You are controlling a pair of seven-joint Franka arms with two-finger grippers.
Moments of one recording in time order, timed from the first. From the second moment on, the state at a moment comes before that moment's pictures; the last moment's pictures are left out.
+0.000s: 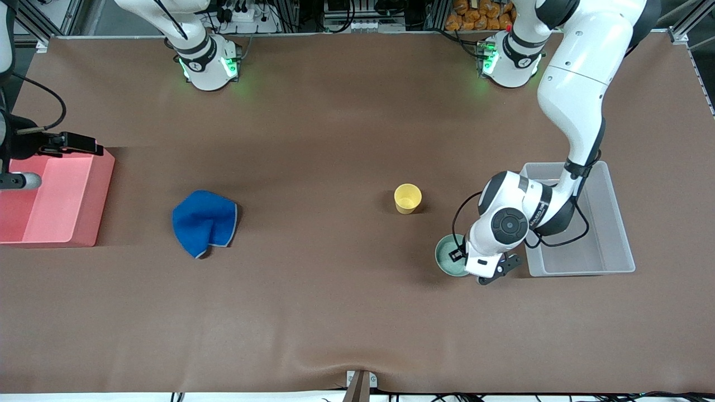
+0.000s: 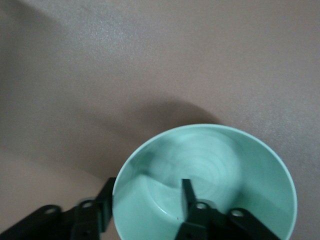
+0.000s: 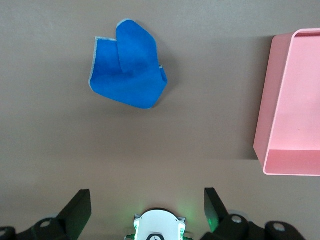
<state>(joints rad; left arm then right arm) -0.17 0.77 -0.22 -1.56 0.18 2.23 -0.96 -0.01 0.12 -0.11 -1.58 0.07 1.39 -0.13</state>
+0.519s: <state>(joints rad) -0.16 0.72 -0.22 -1.54 0.18 2.22 -0.97 0.00 0.12 -0.10 -1.63 0.08 1.43 -0.10</state>
